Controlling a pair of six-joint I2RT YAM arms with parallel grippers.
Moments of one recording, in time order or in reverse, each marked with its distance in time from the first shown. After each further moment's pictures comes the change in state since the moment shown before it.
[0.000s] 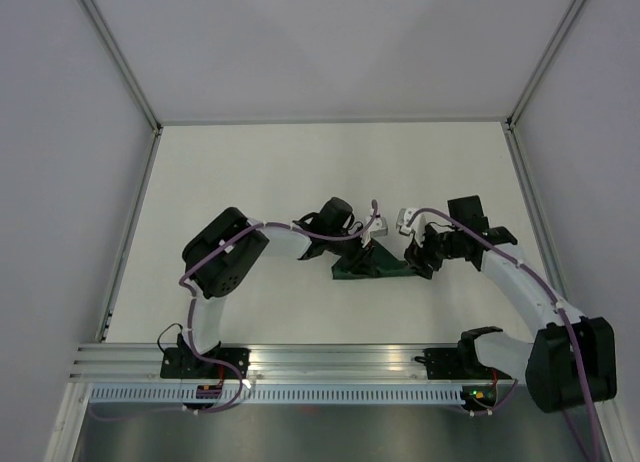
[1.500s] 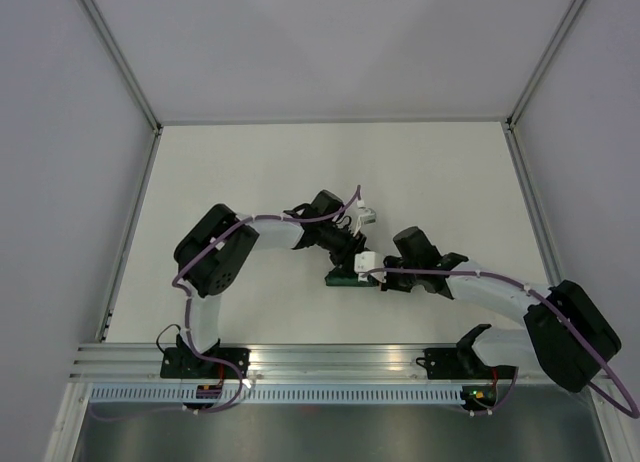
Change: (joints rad) left arm 0.077 -0.004 0.060 -0.253 0.113 -0.211; right arm 0.460 0.073 -0.250 0.425 0.416 0.031
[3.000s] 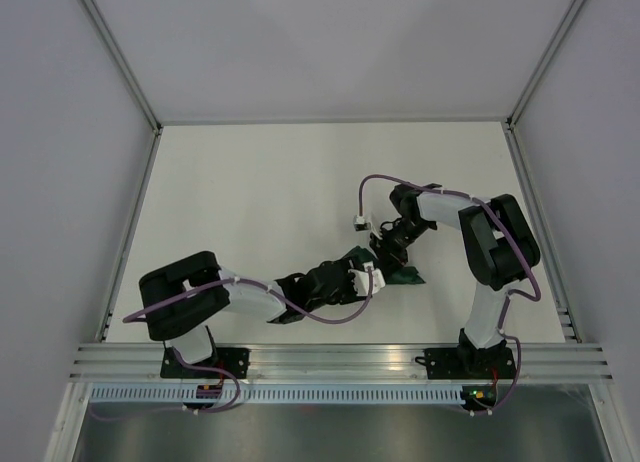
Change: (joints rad) left arm -0.426 -0.367 -0.542 0.647 -1.034 0.422; right arm -0.275 0.665 0.630 -0.690 -0.475 -0.103
